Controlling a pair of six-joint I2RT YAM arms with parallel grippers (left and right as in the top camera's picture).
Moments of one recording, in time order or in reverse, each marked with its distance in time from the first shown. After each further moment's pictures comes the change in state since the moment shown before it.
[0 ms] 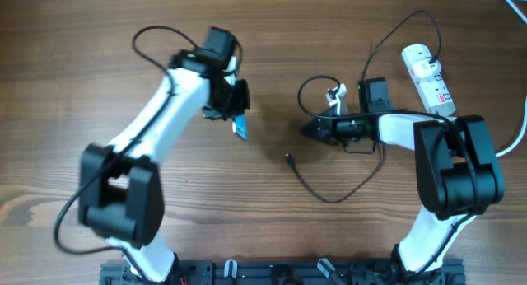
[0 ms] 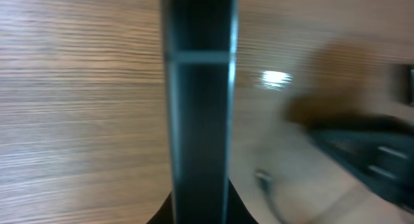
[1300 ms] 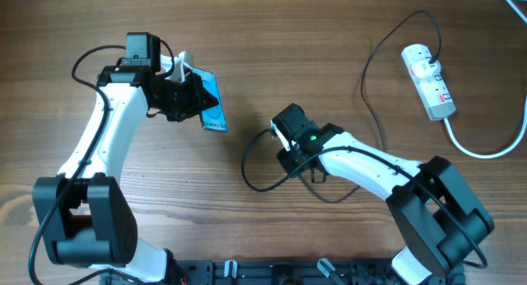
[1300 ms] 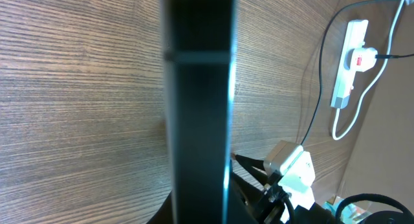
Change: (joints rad) left arm 0.284 -0.123 -0.171 0.103 0.307 0.078; right arm 0.562 -0.191 0.073 -0.362 0.970 -0.299
